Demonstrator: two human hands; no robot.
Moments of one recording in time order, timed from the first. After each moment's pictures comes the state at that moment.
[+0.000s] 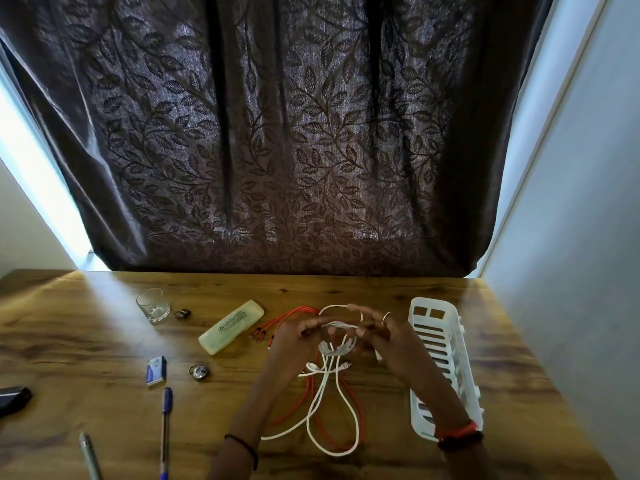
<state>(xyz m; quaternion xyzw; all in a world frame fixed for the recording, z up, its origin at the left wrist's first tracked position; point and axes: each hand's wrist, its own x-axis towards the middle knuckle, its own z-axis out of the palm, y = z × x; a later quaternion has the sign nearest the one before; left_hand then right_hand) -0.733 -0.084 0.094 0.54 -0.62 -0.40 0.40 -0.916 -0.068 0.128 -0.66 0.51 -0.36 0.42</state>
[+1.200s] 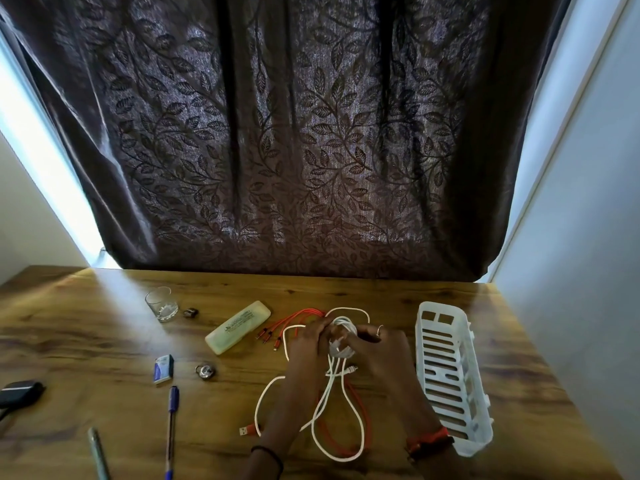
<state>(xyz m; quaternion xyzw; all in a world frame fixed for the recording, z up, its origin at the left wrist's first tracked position) -0.755 -0.083 0.075 0.62 -0.63 -0.25 0.40 -0.885 -0.071 0.112 -0.56 0.58 -0.43 0.40</state>
